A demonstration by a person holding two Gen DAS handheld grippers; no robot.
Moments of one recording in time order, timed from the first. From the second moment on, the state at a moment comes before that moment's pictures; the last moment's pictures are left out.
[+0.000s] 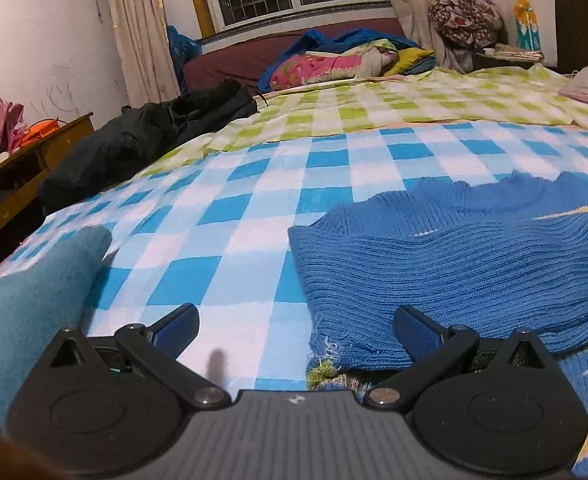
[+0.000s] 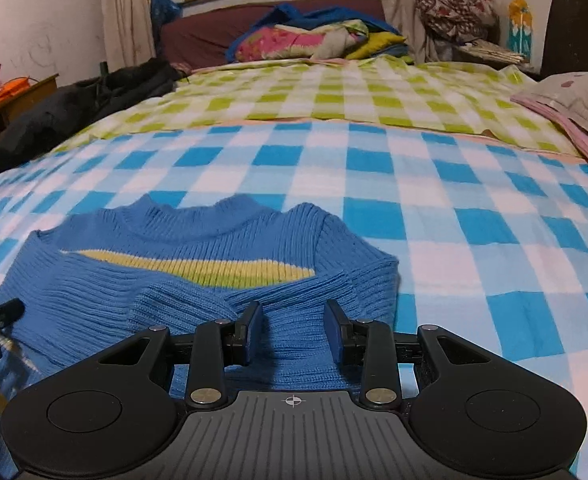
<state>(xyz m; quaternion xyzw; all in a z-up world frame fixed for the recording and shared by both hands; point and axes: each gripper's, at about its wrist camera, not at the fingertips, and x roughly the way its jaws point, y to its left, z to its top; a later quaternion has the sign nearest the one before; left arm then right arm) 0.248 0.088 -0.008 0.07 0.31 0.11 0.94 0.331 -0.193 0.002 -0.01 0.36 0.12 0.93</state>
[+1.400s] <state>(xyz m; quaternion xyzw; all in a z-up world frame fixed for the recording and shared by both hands) 0.136 0.066 0.007 0.08 0.36 0.03 0.93 0.186 -0.205 0.029 -0.02 0.39 0.14 0.91</state>
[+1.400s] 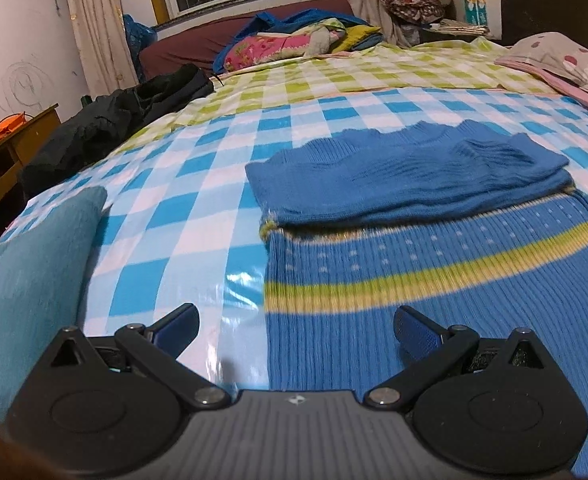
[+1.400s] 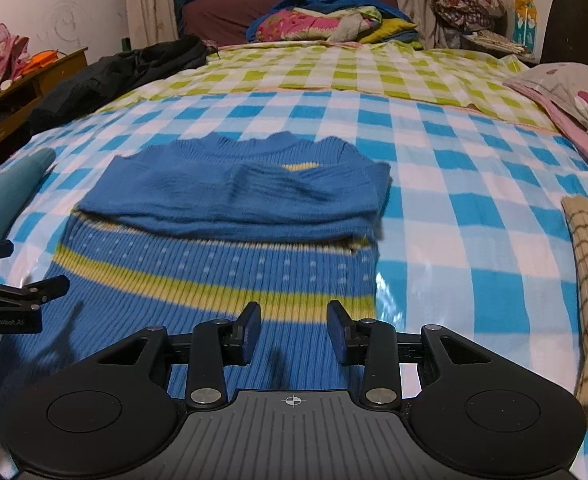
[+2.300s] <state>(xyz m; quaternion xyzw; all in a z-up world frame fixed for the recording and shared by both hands) 0.046 0.082 -0.014 0.05 0.39 0.01 0.92 0.082 -0.263 0.005 0.01 0.44 0.07 0.89</state>
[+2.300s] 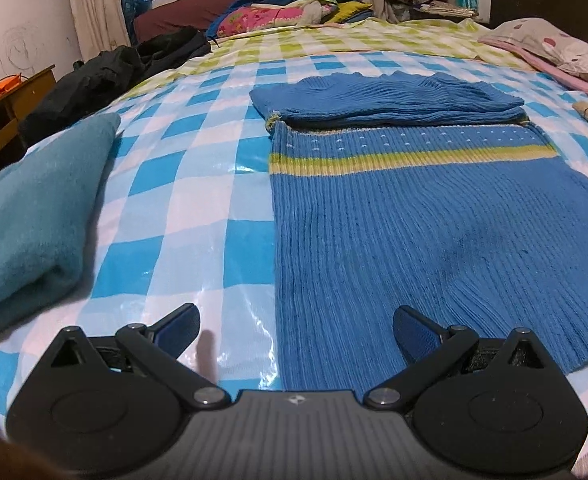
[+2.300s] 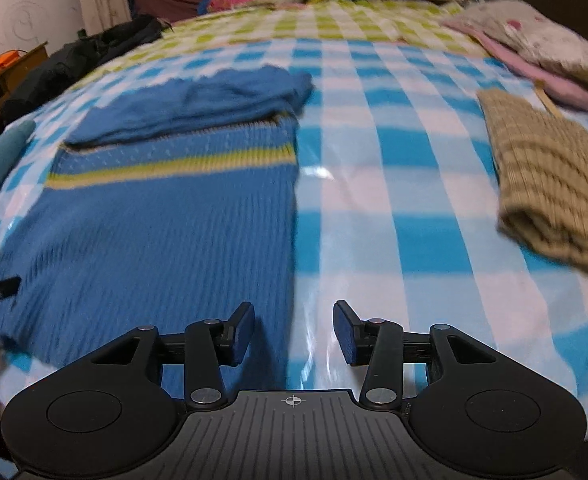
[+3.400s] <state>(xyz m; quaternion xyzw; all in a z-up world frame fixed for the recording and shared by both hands) 0.041 0.079 -0.012 0.02 0.39 -0.04 0.92 0.082 -0.283 -0.010 0.12 0.44 0.16 0.88</state>
